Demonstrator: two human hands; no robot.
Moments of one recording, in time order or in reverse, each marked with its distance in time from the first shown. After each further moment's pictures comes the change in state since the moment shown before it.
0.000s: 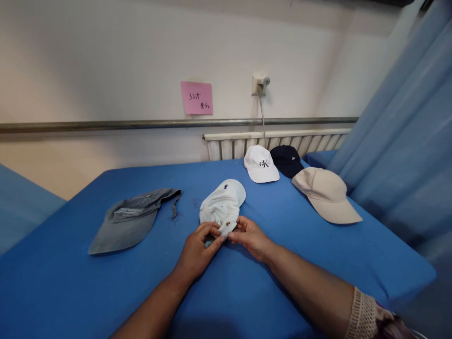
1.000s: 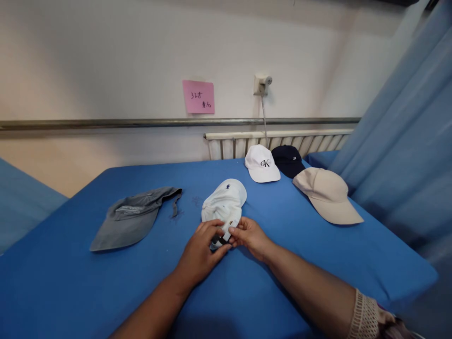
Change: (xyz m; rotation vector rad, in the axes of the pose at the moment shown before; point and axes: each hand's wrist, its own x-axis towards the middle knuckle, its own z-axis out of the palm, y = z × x) left_hand -0.005 0.006 -0.003 0.205 -0.028 0.184; right_hand 0.005 0.008 -0.003 -0.038 0.049 0.078
